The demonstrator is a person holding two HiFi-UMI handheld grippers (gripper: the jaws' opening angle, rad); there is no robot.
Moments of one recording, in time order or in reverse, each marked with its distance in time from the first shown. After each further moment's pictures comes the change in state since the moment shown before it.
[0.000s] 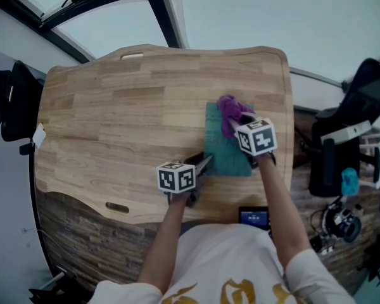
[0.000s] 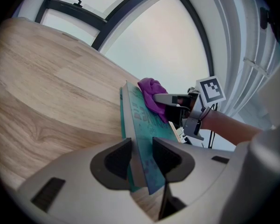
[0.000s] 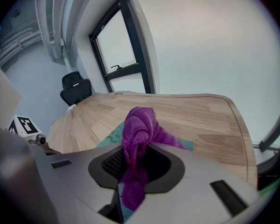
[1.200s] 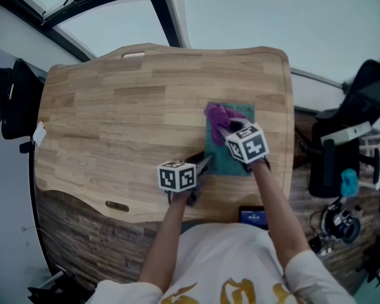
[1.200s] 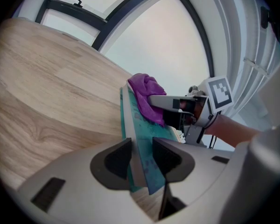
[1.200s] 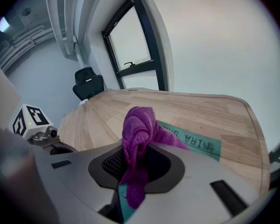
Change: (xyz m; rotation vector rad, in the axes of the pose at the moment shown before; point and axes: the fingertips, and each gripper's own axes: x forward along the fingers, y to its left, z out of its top) left arm -0.001 0.001 0.000 -0.001 -0.002 0.002; right arm 0.008 0.054 -0.009 -0.094 0.018 0.121
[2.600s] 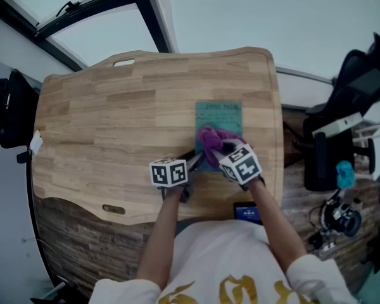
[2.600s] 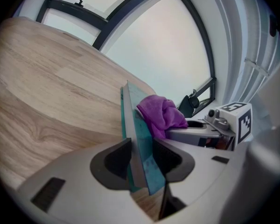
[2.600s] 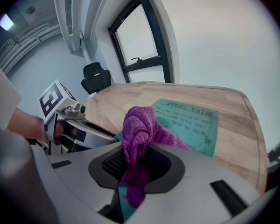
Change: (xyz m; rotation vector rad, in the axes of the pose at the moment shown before) left arm 0.001 -0.001 0.006 0.007 -0.004 -0.001; right arm -0.038 0.045 -0.063 -0.038 0.047 0.047
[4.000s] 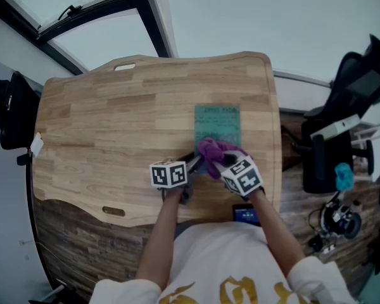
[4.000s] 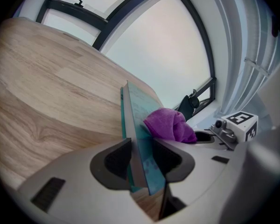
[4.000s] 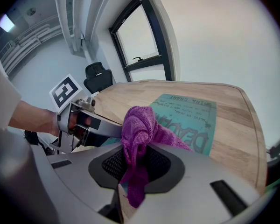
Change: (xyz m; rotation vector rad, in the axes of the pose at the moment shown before) left arm 0.000 0.000 0.000 0.002 -0.002 0.003; right arm -0.015 0.017 -0.026 0.013 0.007 0.016
